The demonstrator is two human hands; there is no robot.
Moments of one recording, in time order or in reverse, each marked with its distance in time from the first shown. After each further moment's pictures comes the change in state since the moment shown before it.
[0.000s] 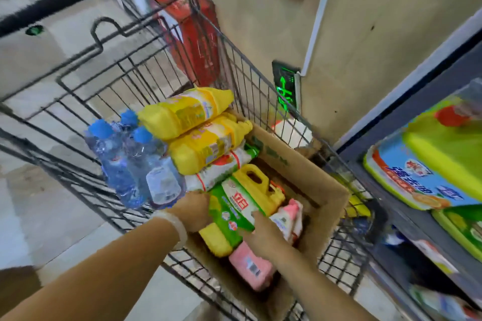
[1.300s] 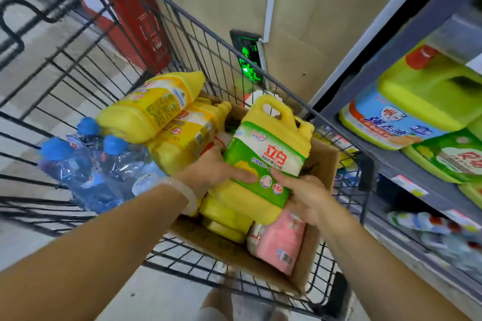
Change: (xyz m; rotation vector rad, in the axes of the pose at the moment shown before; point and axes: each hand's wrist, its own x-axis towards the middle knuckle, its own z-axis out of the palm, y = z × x) left_hand 0.033 0.022 -0.051 -1.151 -0.247 0.113; right_hand -0.014 0.005 -0.039 1.438 0.285 0.192
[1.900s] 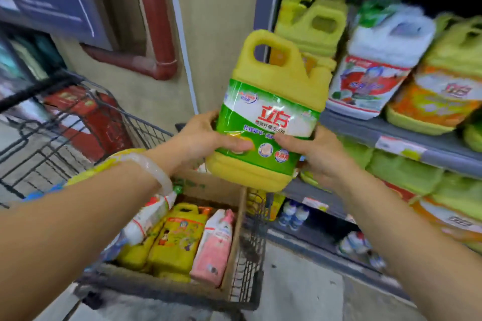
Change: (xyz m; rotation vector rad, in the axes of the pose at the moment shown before) left_hand -0.207 0.141 0.167 0.178 -0.096 0.646; right_hand -0.265 -0.108 -0.146 -0.084 0.000 -0.789
